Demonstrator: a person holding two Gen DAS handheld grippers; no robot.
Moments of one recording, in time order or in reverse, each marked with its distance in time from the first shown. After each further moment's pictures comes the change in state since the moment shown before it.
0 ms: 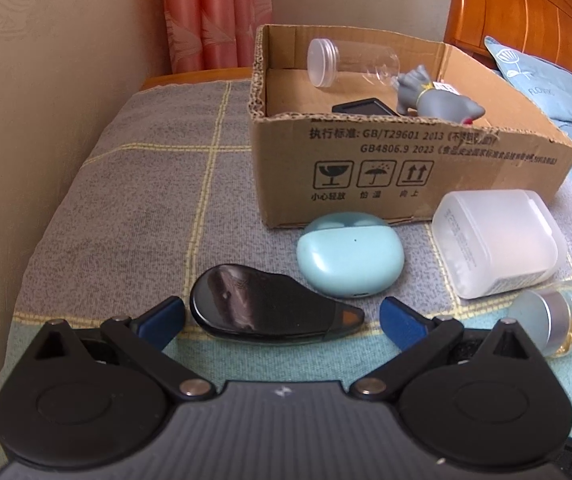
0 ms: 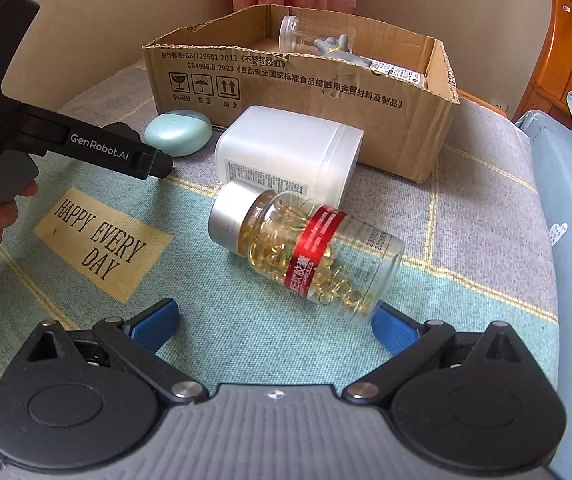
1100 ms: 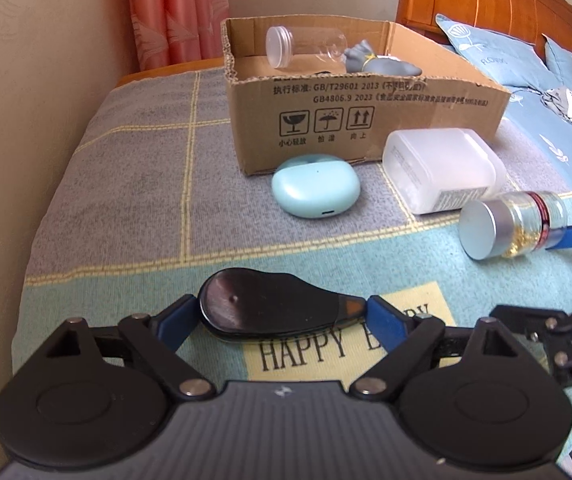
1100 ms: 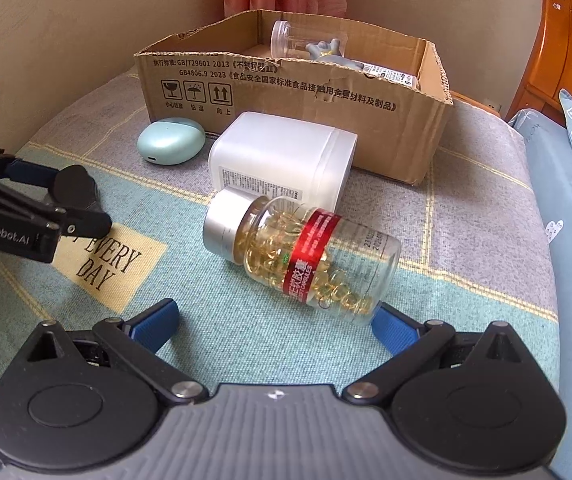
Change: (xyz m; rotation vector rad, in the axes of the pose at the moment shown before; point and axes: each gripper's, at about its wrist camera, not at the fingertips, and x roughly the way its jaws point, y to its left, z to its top) left arm -0.045 0.006 -0.043 0.097 0.013 -0.083; right arm 0.004 0.001 0.003 0.029 -0.015 -0.019
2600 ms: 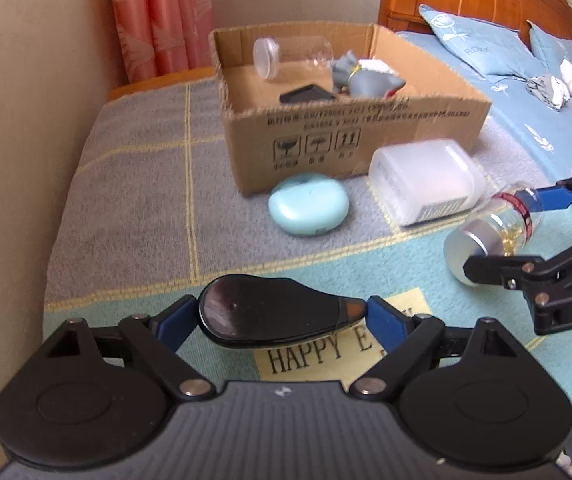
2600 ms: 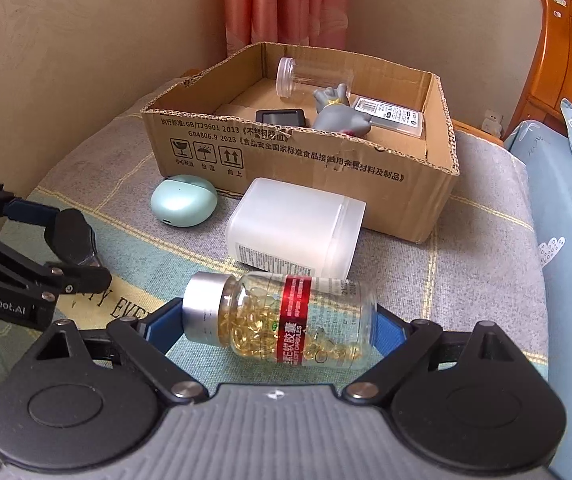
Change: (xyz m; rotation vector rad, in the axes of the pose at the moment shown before) left arm -0.027 0.004 0.031 0.060 0.034 -0.034; right arm -0.021 0.002 0.039 0.006 -0.030 0.032
